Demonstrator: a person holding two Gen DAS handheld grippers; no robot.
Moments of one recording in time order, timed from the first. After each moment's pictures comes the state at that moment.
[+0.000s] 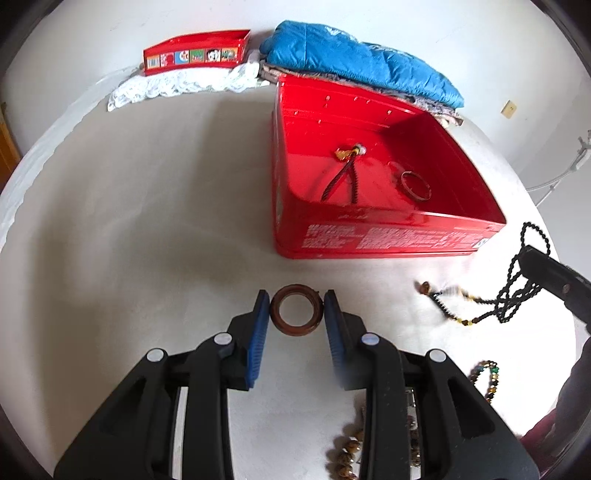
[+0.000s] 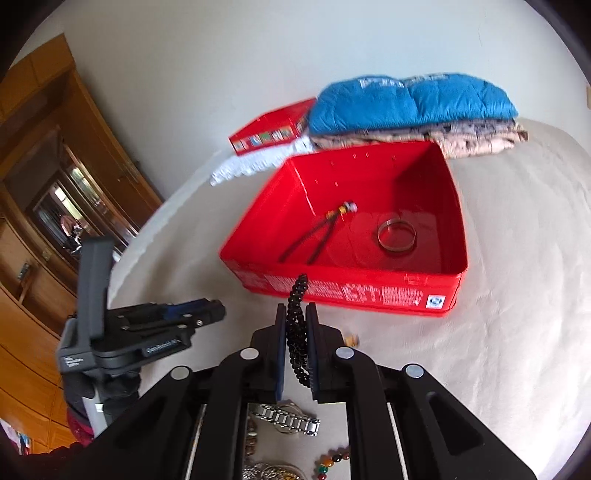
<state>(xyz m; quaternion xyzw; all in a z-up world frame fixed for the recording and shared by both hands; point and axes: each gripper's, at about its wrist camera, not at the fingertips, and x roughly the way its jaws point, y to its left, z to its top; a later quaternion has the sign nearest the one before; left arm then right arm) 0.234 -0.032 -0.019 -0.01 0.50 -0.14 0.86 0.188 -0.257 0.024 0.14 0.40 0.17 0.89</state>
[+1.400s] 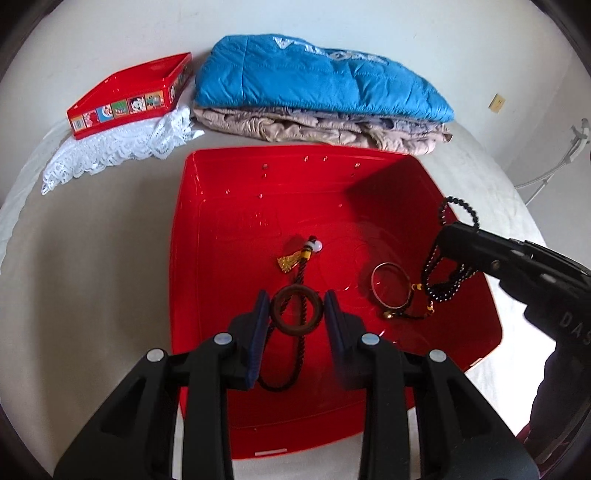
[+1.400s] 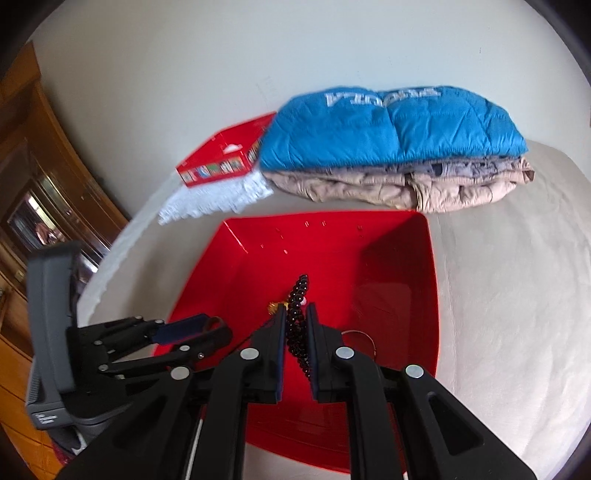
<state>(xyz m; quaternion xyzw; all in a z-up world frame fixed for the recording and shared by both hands) 0.355 -0.118 -0.001 0.03 0.50 -0.19 0.85 0.335 -0.278 0.019 0.12 0.44 0.11 0.88</state>
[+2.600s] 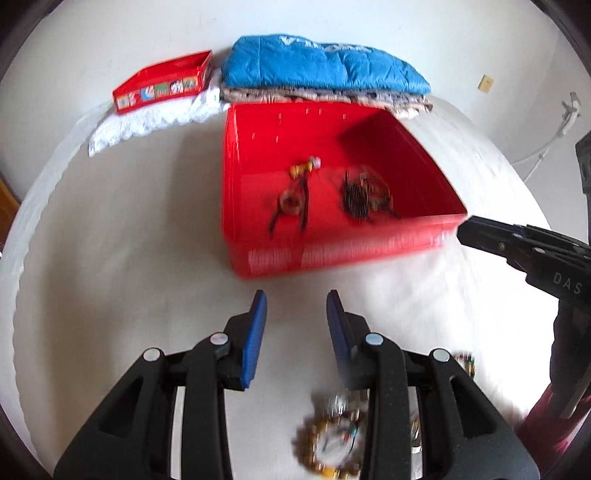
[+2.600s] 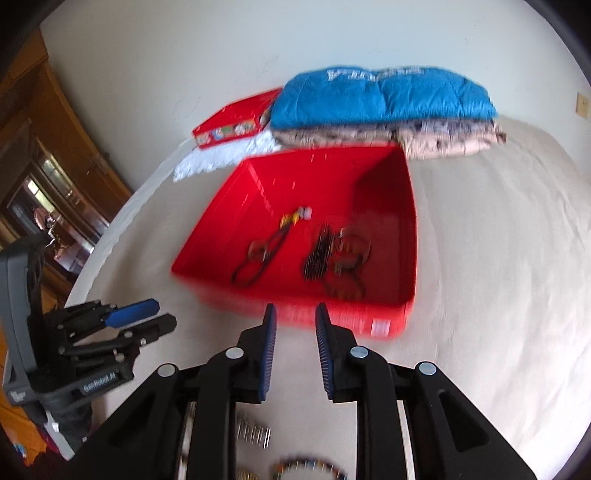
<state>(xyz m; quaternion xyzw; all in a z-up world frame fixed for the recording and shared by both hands) 0.219 -0.066 0.012 0.05 0.49 -0.17 0.85 0.208 -0.269 0.020 0.11 0.47 0.12 0.87</state>
